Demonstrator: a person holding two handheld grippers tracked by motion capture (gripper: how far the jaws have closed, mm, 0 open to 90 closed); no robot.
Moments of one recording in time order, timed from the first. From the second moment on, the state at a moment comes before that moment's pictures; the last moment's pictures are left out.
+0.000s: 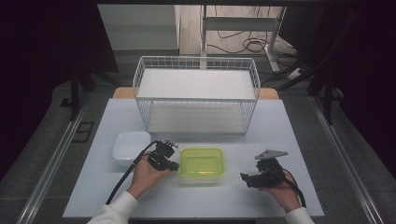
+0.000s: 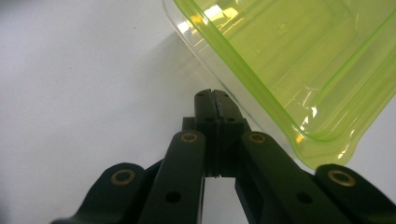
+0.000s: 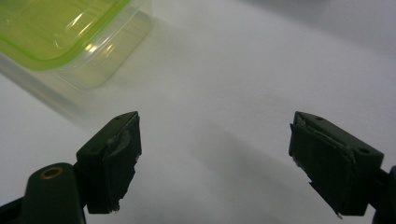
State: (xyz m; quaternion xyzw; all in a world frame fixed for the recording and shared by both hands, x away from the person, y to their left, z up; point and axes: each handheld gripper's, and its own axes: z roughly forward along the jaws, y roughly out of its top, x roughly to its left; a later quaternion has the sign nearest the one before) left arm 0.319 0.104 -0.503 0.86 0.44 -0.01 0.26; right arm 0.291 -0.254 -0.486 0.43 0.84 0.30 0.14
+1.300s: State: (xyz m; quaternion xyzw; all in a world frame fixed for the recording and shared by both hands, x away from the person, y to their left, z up) left arm 0.278 0.155 -0.457 0.79 0.47 0.02 0.39; right arm 0.284 -0.251 -0.469 0.43 0.81 0.38 0.11
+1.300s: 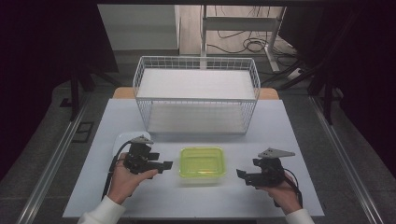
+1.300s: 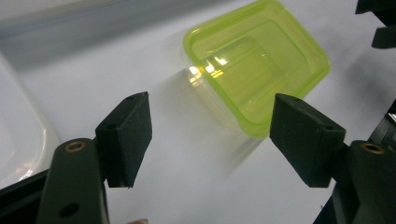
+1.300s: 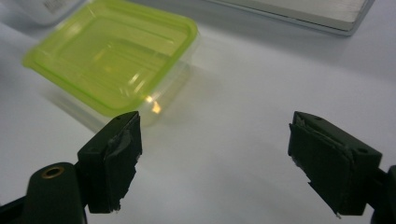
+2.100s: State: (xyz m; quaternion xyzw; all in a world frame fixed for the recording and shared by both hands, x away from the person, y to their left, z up) left arm 0.296 0.140 -0.467 0.75 0.52 0.00 0.39; right arm 0.300 -0.228 -0.456 0.45 0.80 0.39 0.09
